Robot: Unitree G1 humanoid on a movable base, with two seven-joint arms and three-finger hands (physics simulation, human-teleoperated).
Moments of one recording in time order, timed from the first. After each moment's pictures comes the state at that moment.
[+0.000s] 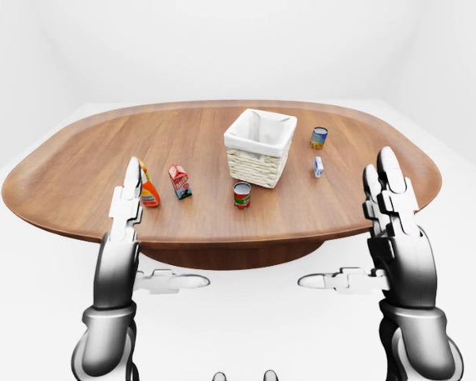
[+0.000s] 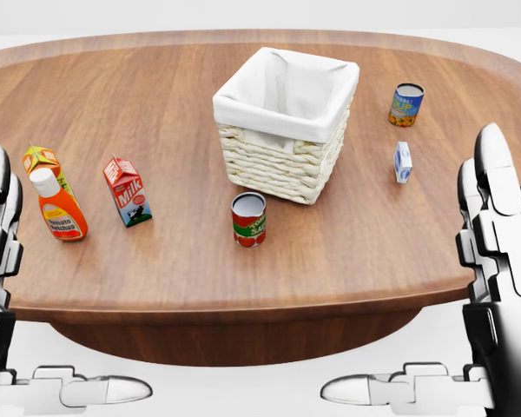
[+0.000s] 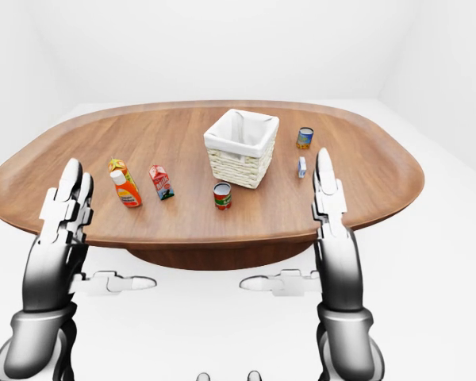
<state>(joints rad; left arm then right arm) 0.22 0.00 0.12 -0.70 0.28 -0.09 -0.20 0.27 0.00 -0.01 -0.88 -0.25 0.09 0.12</state>
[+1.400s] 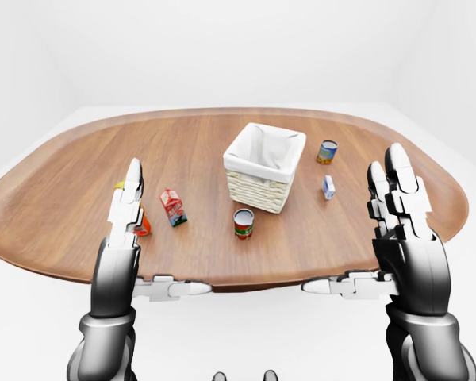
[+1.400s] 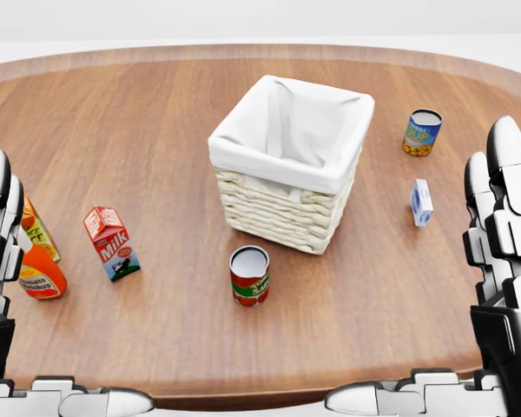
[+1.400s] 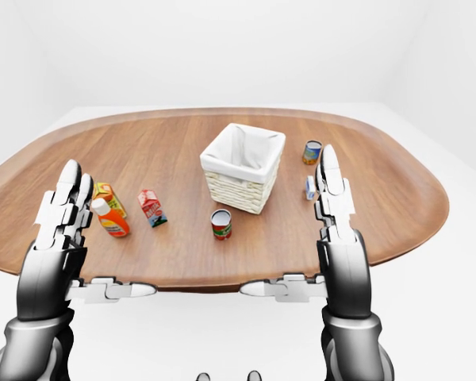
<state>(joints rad) 0.26 -0.01 0.11 -0.76 0.28 -0.09 -0.22 0.28 0.01 -0.03 -0.93 -0.22 0.09 0.15</state>
